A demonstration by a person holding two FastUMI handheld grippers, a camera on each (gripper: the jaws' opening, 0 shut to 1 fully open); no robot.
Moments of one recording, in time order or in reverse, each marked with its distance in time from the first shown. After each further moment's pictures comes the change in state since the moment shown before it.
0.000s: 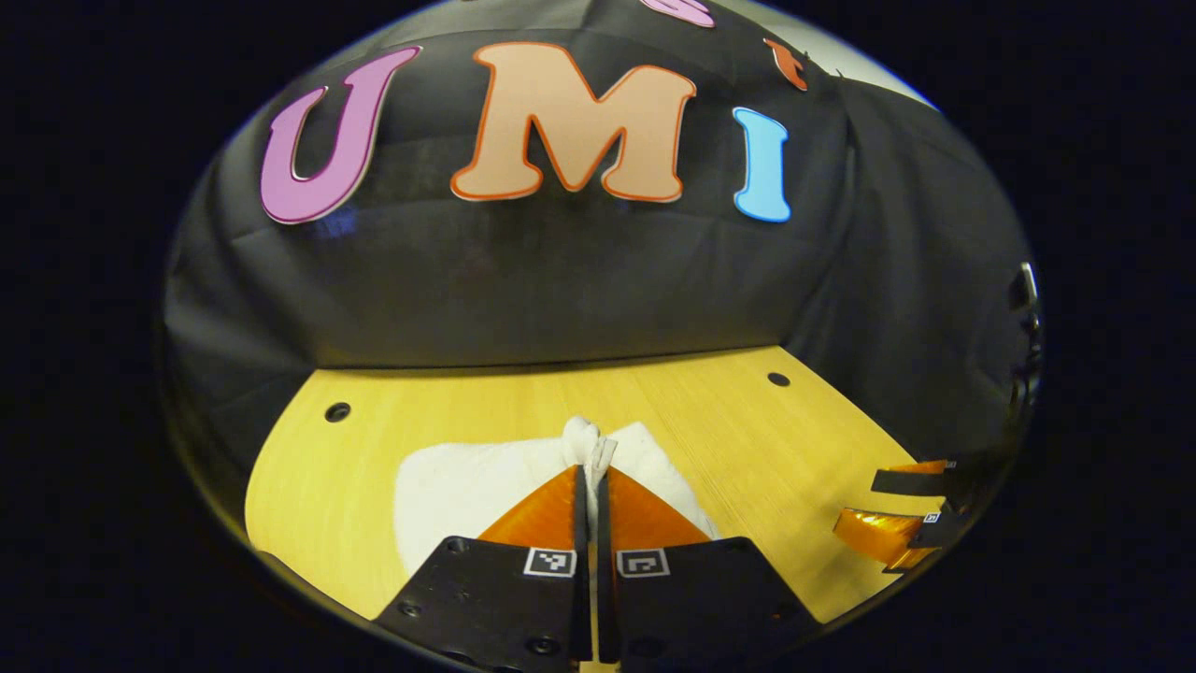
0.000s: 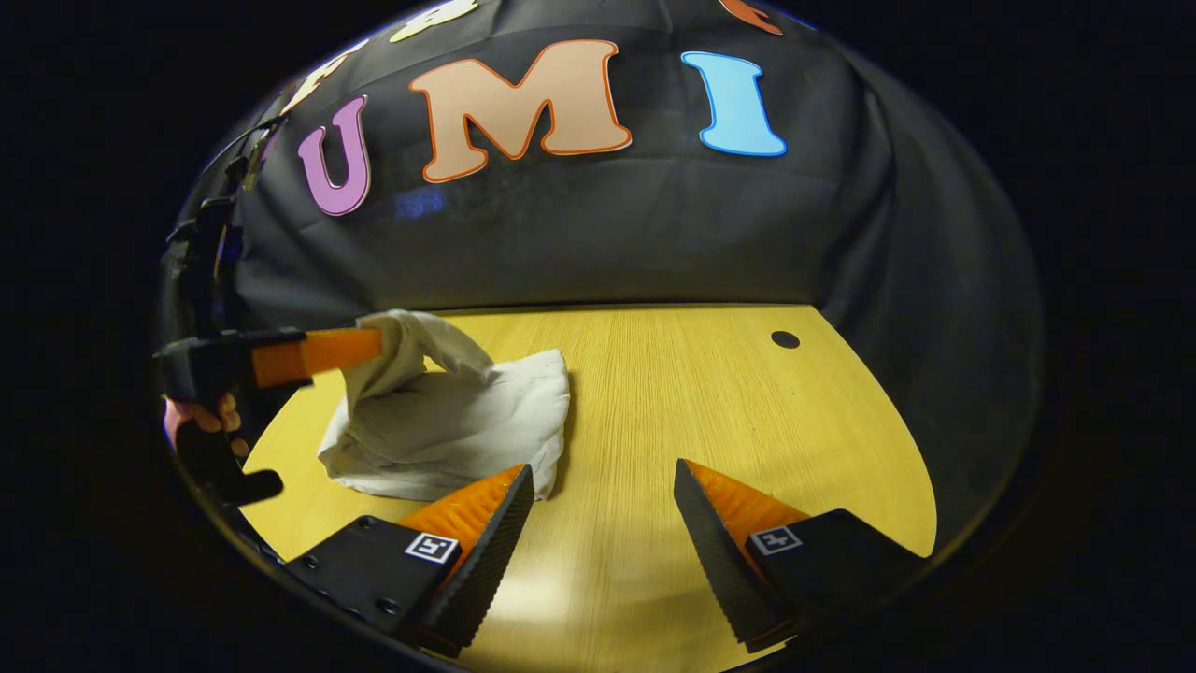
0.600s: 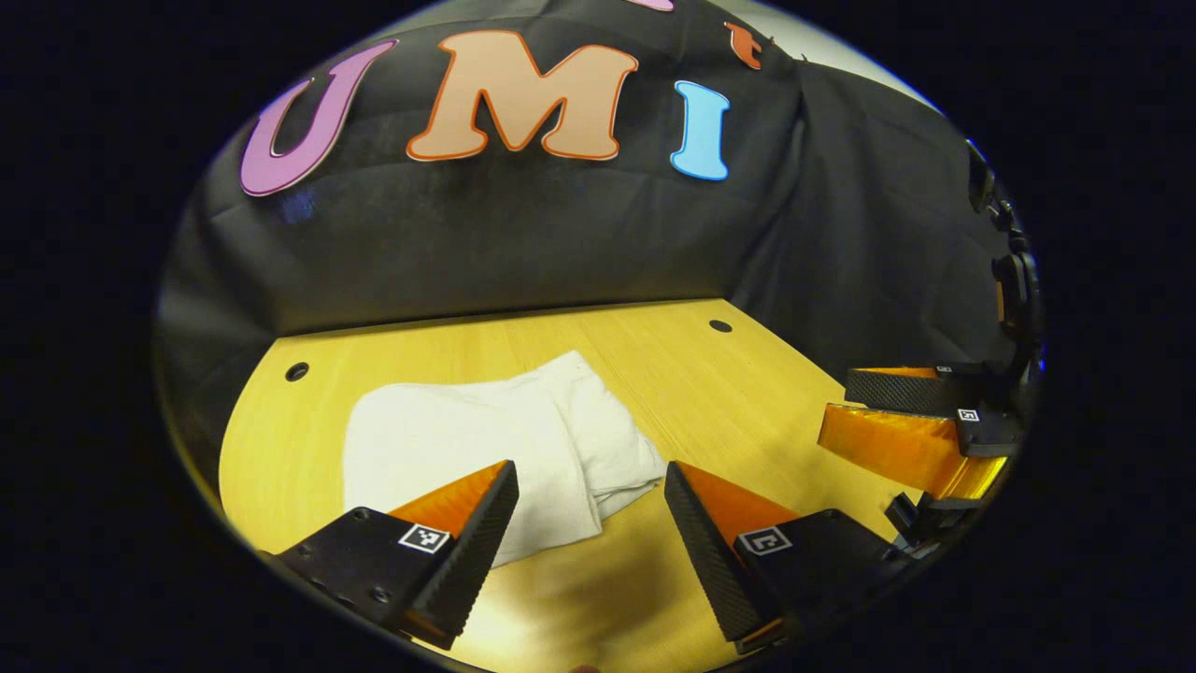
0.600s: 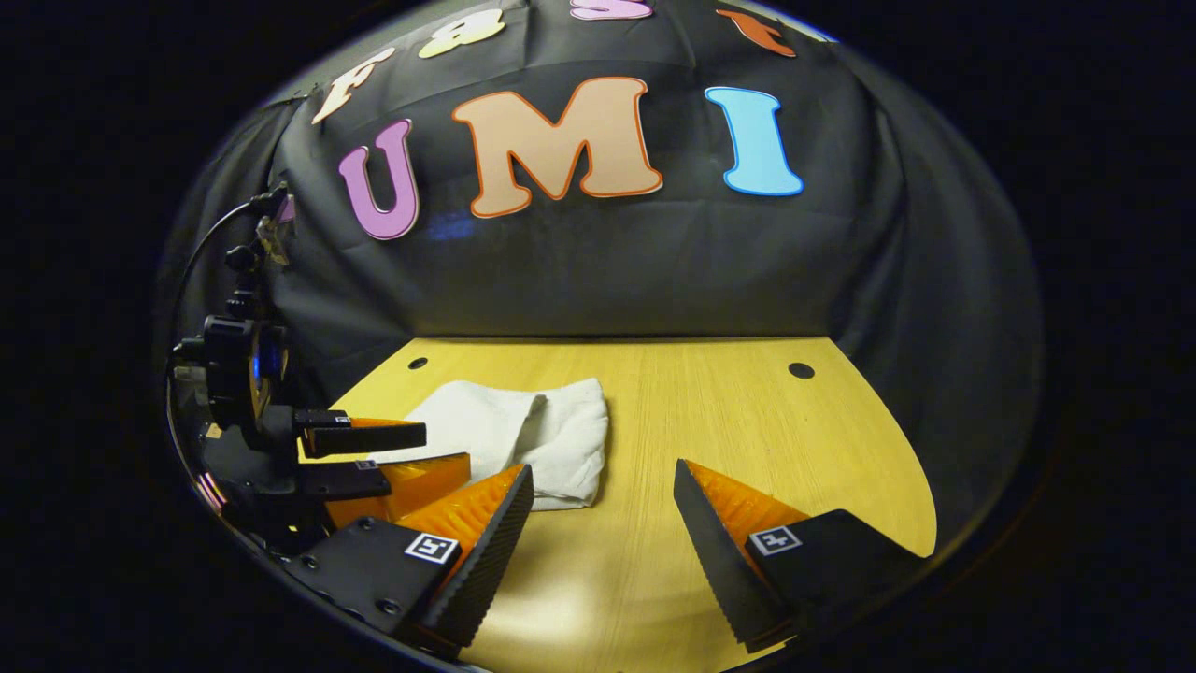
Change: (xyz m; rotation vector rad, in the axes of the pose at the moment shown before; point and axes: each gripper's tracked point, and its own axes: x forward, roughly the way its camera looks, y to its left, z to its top) left arm -0.055 -0.022 -0.054 0.032 0.052 -0.096; right arm -0.046 0.035 0.021 -0.018 -0.104 0.097
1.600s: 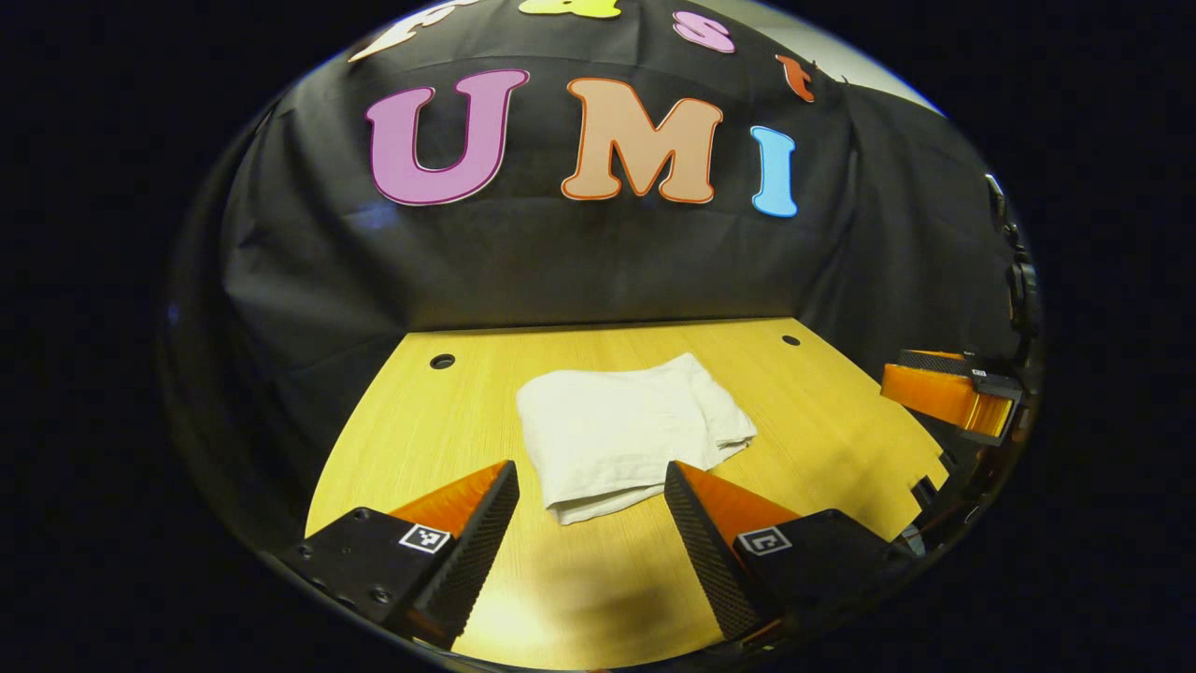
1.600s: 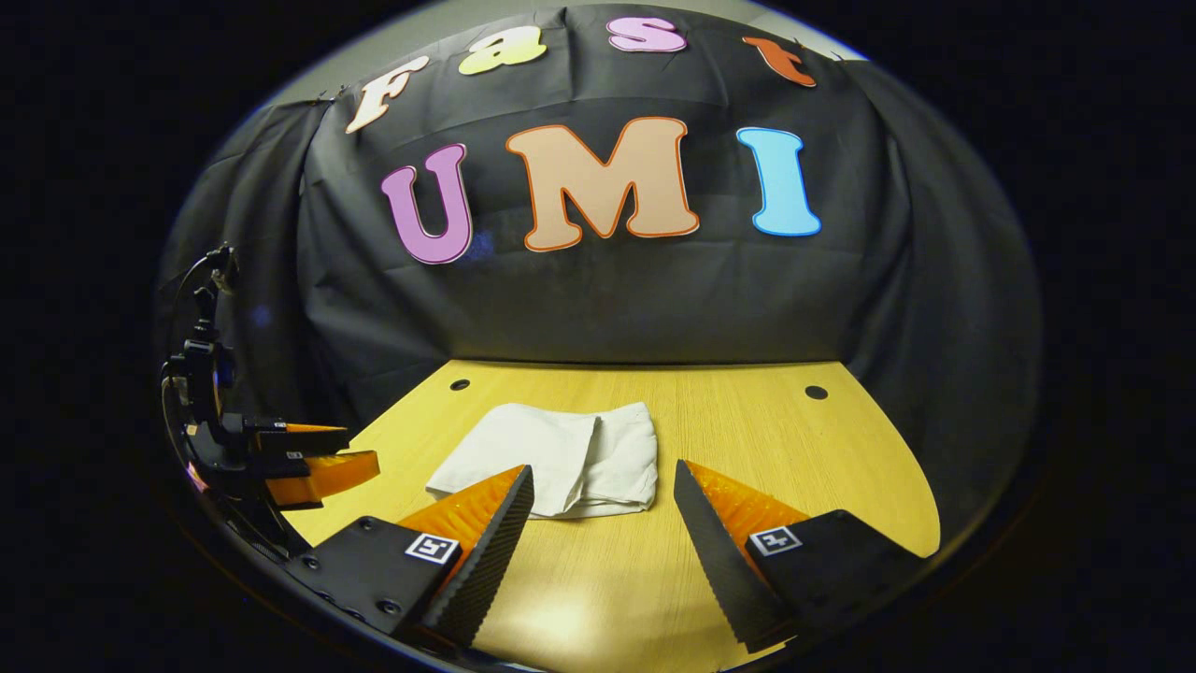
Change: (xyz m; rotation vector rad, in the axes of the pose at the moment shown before) left arm -0.145 0.095 -0.016 -0.043 -0.048 0.207; right arm -0.058 0.061 0.022 -0.010 -0.078 0.024
